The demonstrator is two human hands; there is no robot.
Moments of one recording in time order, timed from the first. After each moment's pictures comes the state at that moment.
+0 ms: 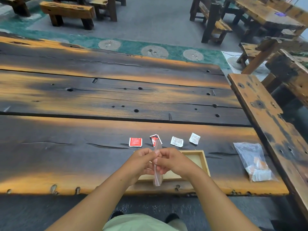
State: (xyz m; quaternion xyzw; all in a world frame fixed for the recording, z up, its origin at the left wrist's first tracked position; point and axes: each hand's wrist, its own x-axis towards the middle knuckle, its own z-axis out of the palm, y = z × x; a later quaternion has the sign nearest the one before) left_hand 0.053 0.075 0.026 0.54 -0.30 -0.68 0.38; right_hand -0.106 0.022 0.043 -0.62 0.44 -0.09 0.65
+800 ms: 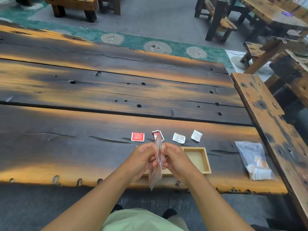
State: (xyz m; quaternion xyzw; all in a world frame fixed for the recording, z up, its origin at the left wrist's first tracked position) left_hand 0.050 0.085 0.020 0.43 -0.26 -0.71 0.49; right_hand -0.089 0.042 0.032 -0.46 0.43 -0.24 0.74
